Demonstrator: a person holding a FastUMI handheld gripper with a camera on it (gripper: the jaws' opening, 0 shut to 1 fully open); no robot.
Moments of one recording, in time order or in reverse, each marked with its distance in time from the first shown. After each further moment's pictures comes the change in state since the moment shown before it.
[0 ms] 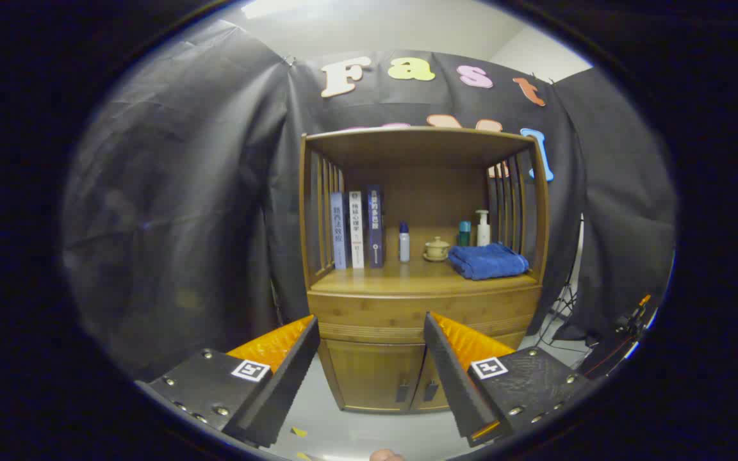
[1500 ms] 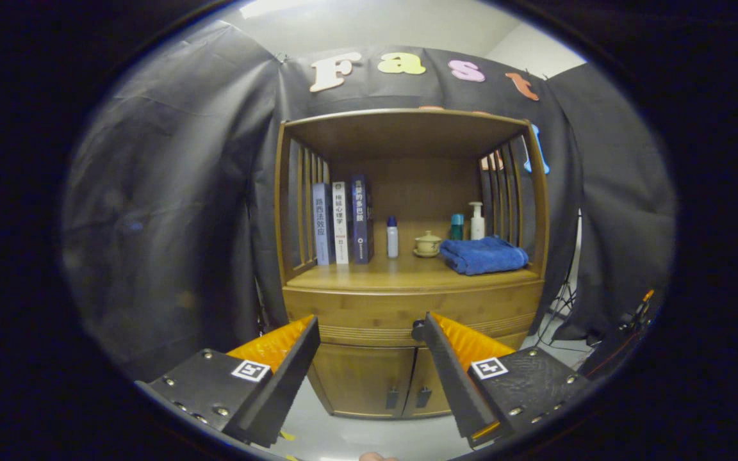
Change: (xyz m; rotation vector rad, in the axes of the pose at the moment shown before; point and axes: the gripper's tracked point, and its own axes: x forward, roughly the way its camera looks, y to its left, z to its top) arm 0.066 -0.037 -0.049 -0.010 0.011 -0.044
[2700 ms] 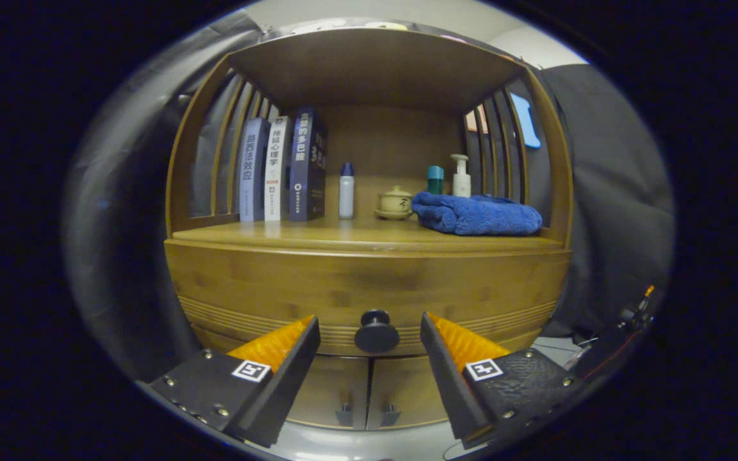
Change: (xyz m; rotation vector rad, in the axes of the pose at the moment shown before) arm 0.156 -0.080 -0.091 -0.017 0.078 -0.134
